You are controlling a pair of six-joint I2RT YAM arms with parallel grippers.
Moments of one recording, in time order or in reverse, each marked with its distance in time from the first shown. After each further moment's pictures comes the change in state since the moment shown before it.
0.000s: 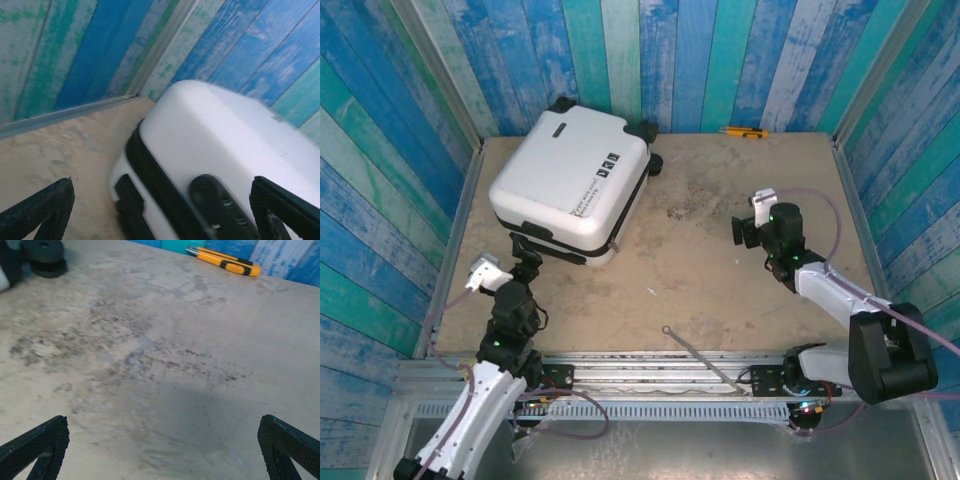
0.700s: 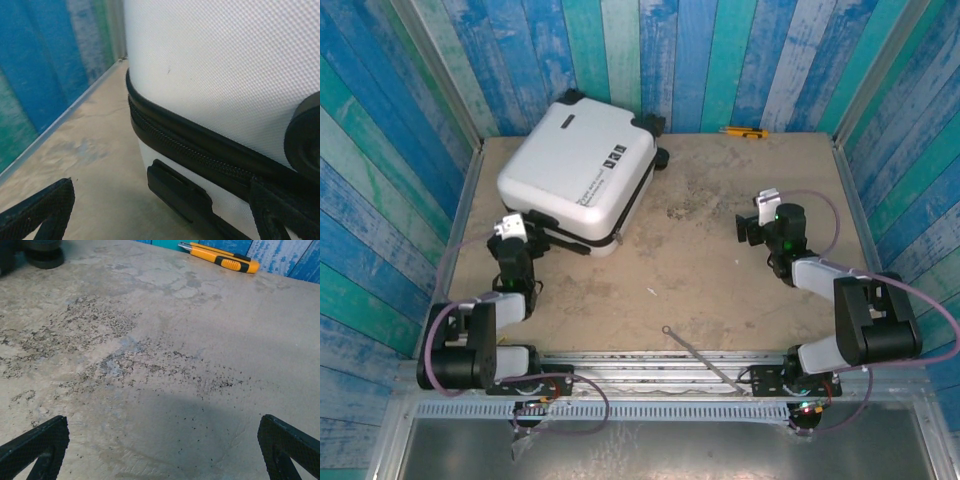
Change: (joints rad) left arm 0.344 1.007 0.157 0.669 0.554 0.505; right arm -0.086 0.179 -0.012 0.221 -0.105 -0.038
